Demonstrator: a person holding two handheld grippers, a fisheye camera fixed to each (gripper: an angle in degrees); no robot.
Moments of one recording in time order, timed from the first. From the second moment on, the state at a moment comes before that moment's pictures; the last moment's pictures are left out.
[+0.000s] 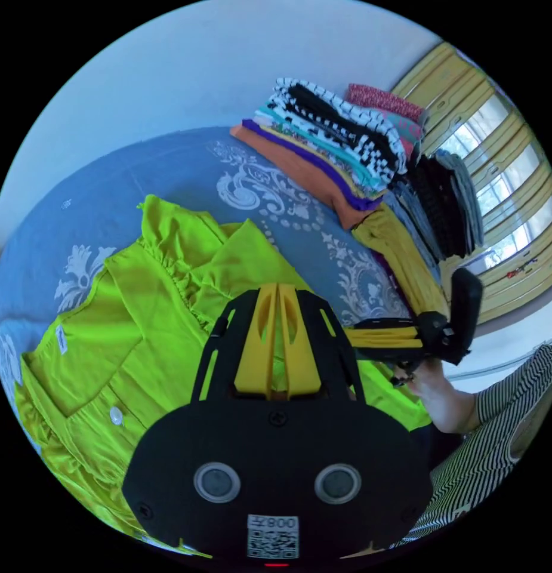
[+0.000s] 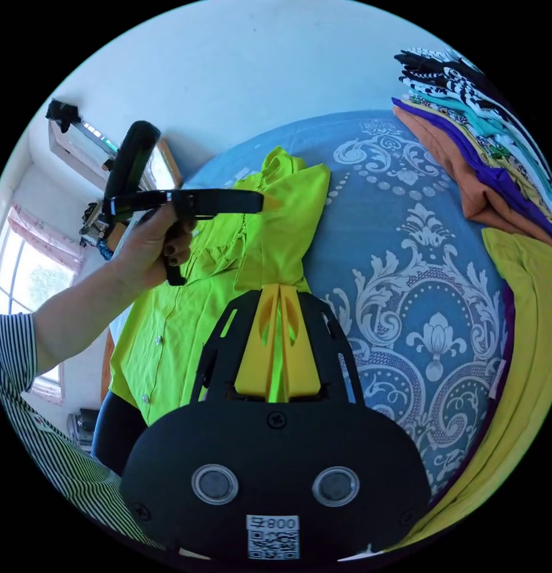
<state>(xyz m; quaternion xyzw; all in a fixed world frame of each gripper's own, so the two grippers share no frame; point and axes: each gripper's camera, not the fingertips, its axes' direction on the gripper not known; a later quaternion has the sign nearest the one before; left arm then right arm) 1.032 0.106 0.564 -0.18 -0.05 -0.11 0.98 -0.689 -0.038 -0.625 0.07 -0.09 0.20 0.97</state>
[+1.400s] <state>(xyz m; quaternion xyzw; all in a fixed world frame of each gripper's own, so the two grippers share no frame) 0.904 0.998 0.246 0.25 -0.07 -0.59 0.76 -1.206 -0.738 -0.690 -0.03 -0.13 -0.10 0.99</state>
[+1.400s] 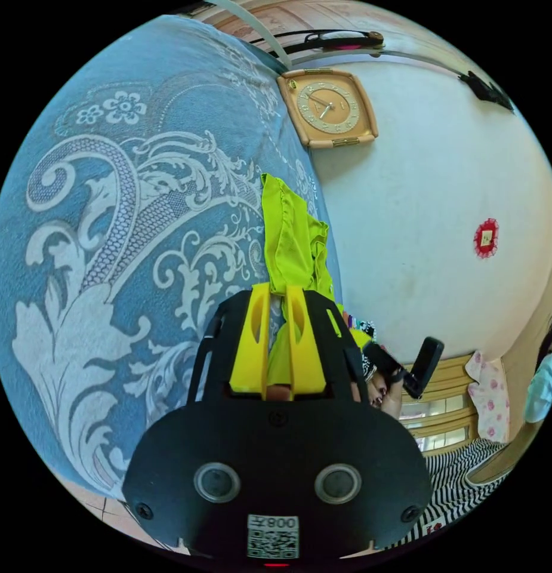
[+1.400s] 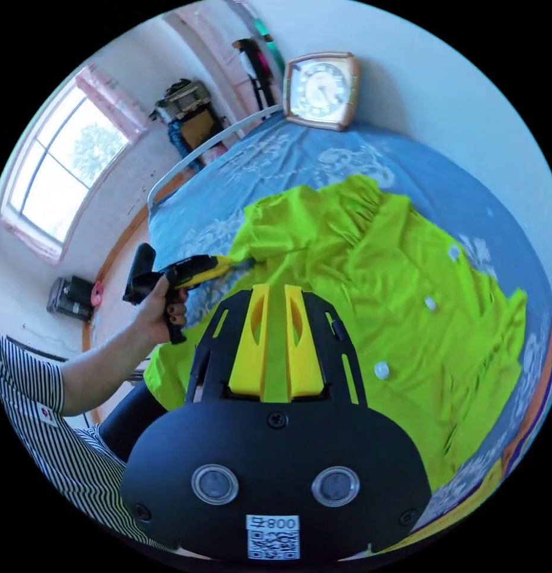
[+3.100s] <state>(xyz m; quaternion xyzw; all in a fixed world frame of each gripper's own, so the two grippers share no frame) 0.925 0.889 0.348 0.09 -0.17 -0.32 0.93 -1.151 -0.947 -0.381 -0.02 -0.30 0.04 0.95</state>
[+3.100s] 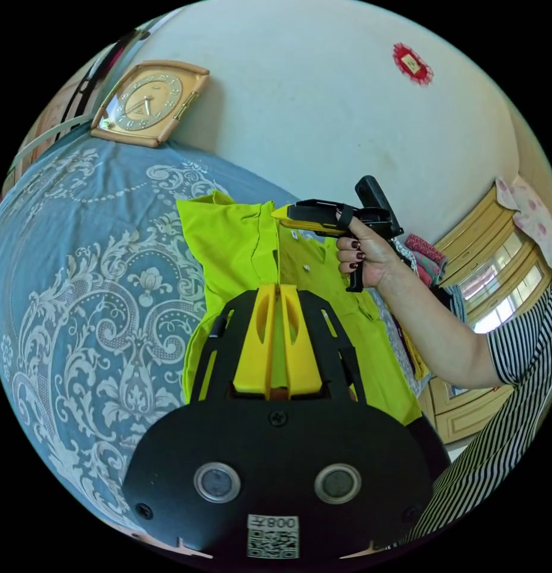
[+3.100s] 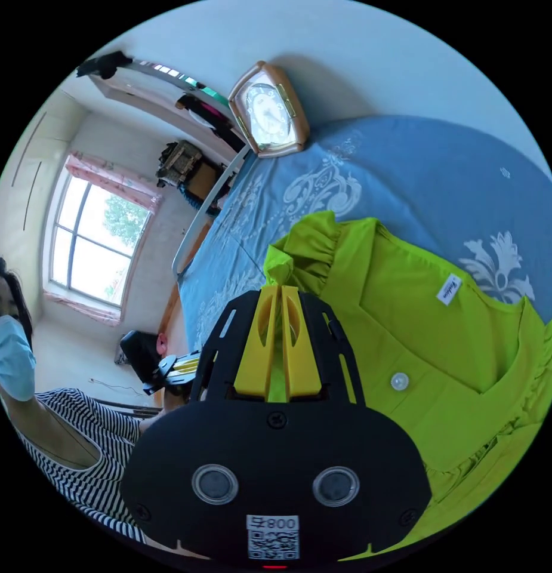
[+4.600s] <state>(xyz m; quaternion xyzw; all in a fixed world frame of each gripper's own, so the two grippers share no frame) 0.851 0.792 0.406 0.05 -0.10 -0.34 0.94 -1.073 -0.791 -0.225 -0.03 -0.30 0.14 0.94</state>
